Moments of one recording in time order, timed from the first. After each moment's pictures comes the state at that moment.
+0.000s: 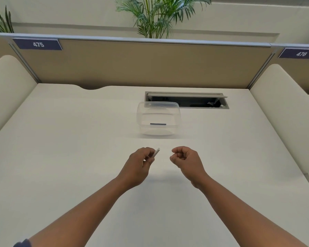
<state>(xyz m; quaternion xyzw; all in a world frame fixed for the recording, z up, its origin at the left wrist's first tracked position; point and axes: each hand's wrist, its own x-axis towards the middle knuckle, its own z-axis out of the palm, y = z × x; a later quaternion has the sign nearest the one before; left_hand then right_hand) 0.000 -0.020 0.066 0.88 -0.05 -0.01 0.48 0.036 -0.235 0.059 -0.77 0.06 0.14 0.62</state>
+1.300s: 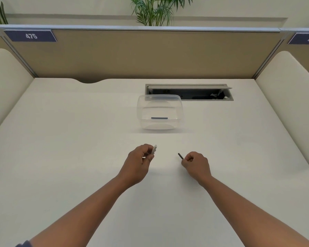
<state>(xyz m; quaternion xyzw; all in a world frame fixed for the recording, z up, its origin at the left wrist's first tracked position) -0.001 -0.018 0.061 0.85 0.01 -0.05 0.53 0.046 -0.260 0.003 -0.89 0.15 0.15 0.40</state>
